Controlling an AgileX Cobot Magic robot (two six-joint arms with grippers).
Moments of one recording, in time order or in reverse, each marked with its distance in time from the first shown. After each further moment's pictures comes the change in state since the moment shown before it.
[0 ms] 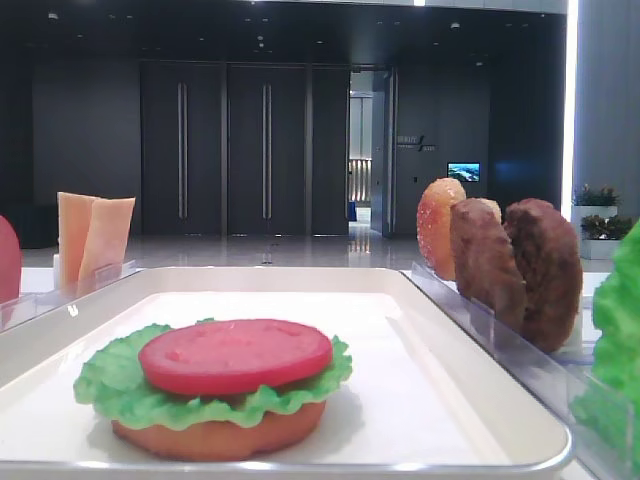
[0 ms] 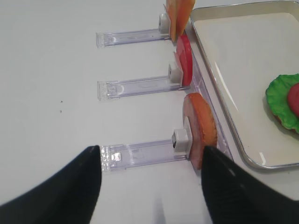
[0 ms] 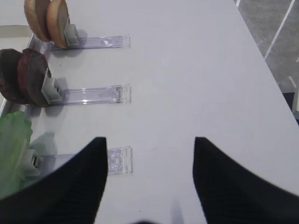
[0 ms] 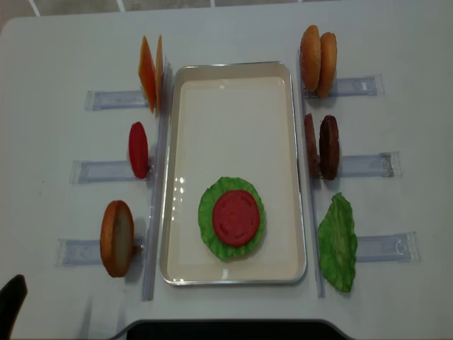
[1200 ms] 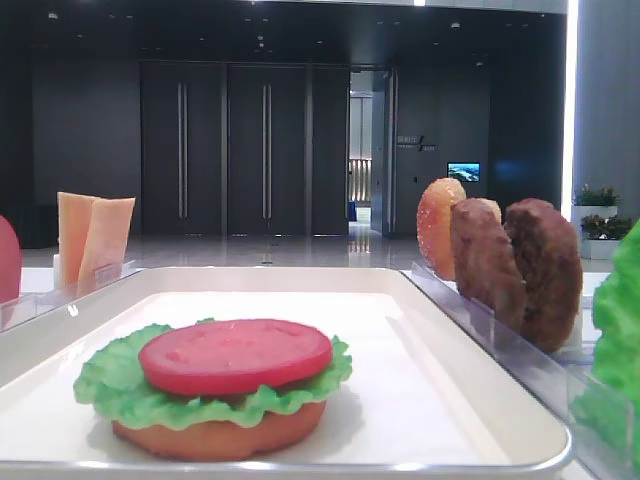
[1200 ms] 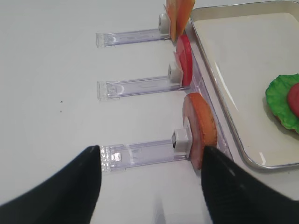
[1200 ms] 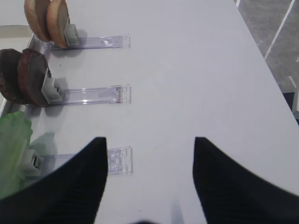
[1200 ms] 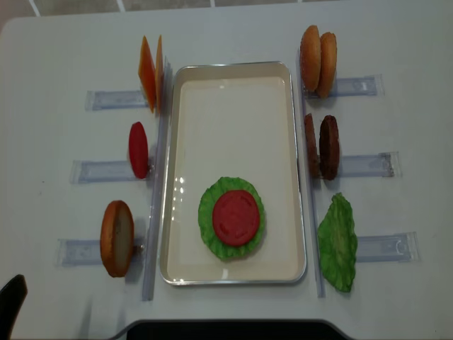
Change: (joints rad) left arm 0.000 0.000 0.000 0.000 0.000 0.000; right arm 0.000 0.000 0.000 0.000 0.000 0.000
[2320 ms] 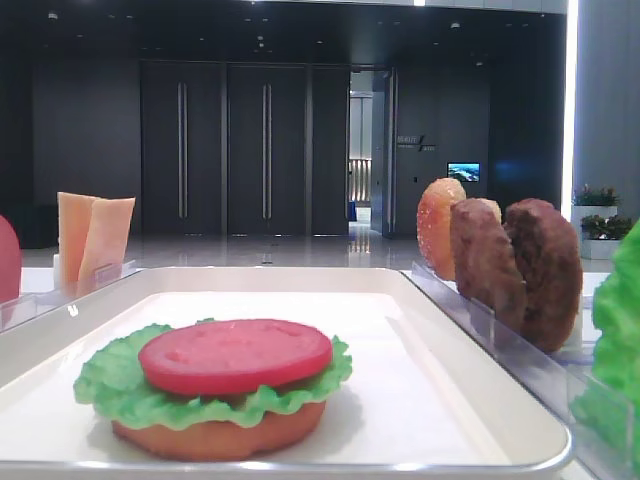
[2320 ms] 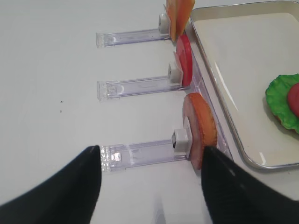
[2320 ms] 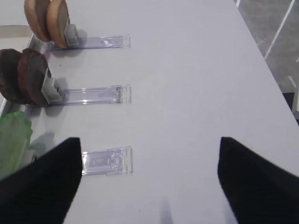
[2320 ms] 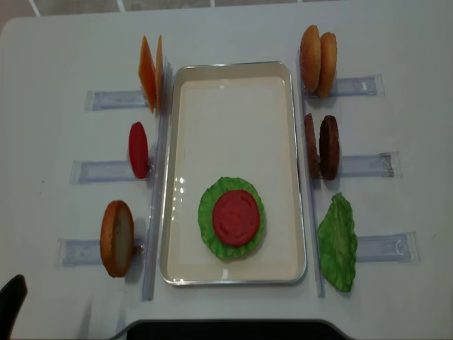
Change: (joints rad) left arm 0.000 0.000 0.000 0.000 0.000 0.000; right arm 0.000 0.000 0.000 0.000 0.000 0.000
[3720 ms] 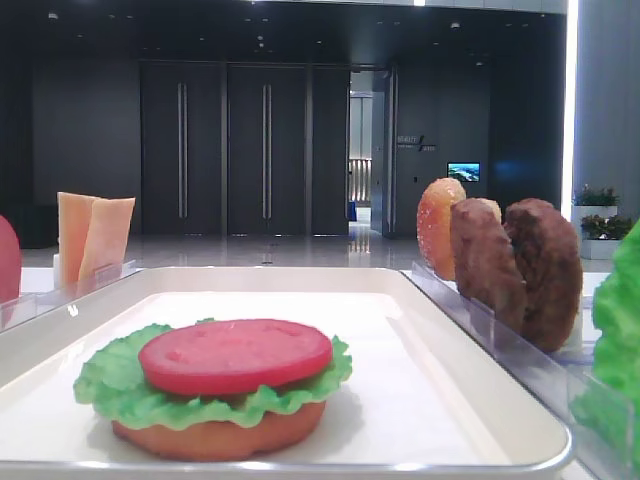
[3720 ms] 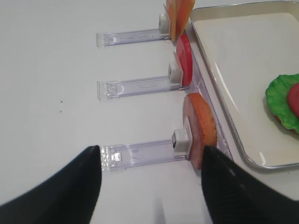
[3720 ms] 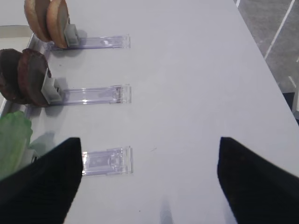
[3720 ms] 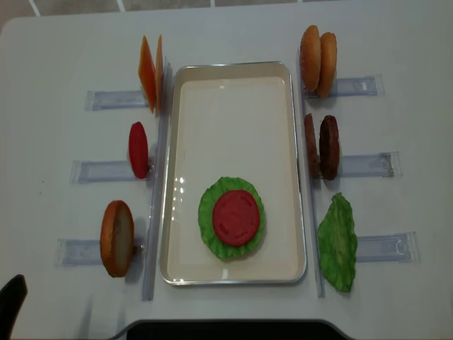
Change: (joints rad) left arm 0.000 0.000 0.000 0.000 0.000 0.000; right arm 0.000 0.000 0.000 0.000 0.000 0.000
